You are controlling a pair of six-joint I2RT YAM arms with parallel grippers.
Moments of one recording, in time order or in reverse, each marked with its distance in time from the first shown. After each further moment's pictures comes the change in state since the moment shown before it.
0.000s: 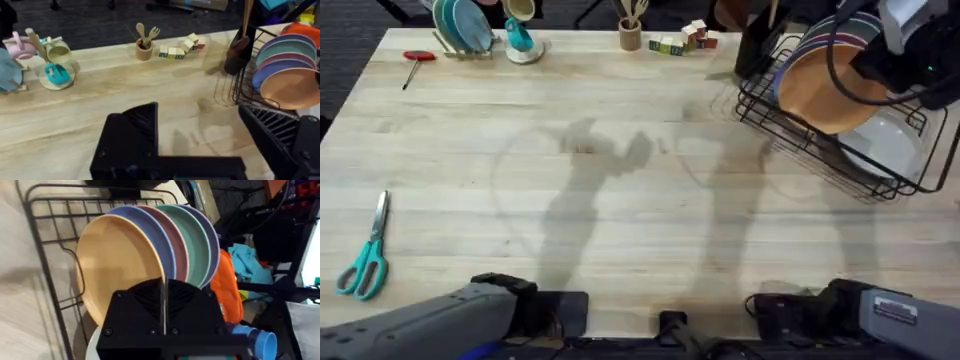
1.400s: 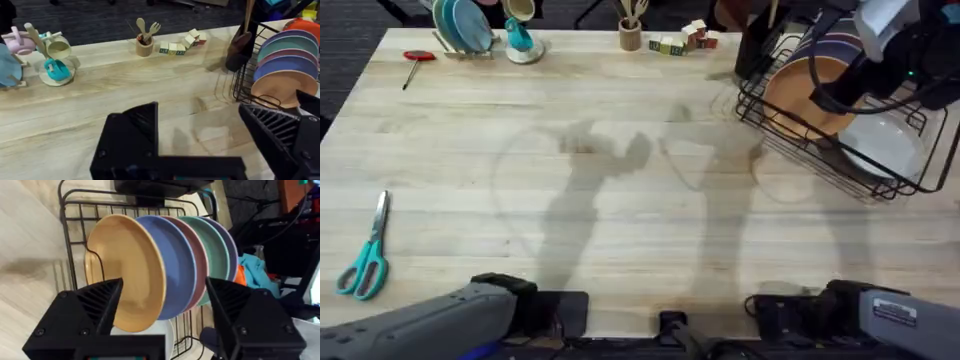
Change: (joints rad) left arm 0.000 0.000 0.000 -0.021 0.000 0.000; right arm 0.069 -0.003 0.000 -0.064 0.004 -0.001
